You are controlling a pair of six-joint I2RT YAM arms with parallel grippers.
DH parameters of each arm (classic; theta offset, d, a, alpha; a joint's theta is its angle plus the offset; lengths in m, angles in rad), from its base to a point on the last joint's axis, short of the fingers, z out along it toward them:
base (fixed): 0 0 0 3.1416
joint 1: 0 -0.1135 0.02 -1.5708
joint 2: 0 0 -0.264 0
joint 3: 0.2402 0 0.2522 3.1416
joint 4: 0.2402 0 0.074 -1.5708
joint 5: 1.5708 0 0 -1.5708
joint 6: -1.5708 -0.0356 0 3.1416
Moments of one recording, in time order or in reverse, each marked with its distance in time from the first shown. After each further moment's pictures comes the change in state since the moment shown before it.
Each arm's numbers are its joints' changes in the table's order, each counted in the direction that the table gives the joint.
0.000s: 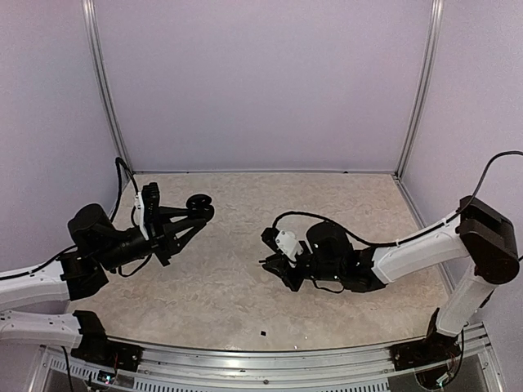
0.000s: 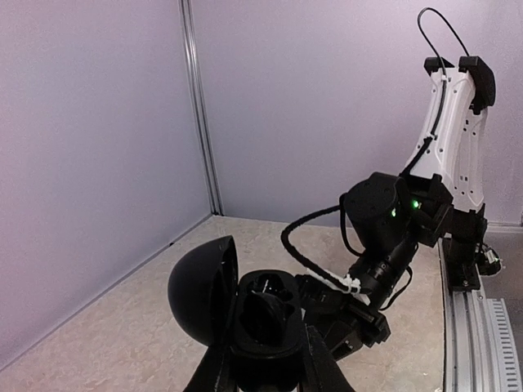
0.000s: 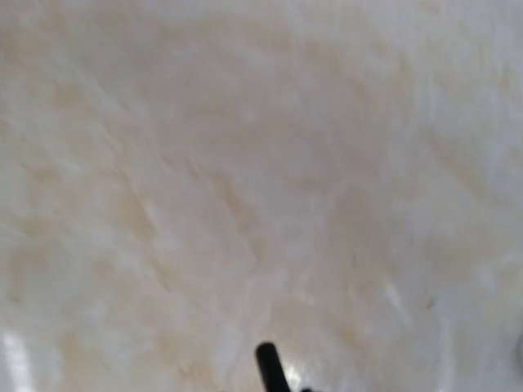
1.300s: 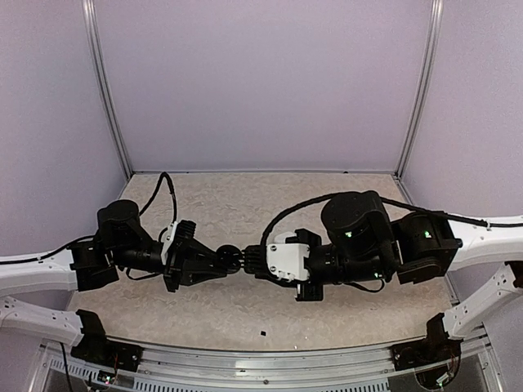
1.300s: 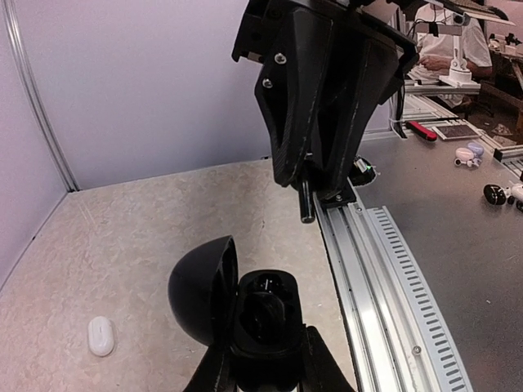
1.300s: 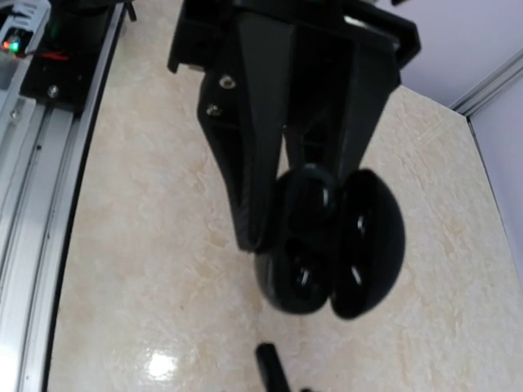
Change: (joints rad) left arm 0.078 -0.132 0.110 0.298 0.387 -0.187; right arm -0.392 0.400 0.461 0.890 0.187 0.412
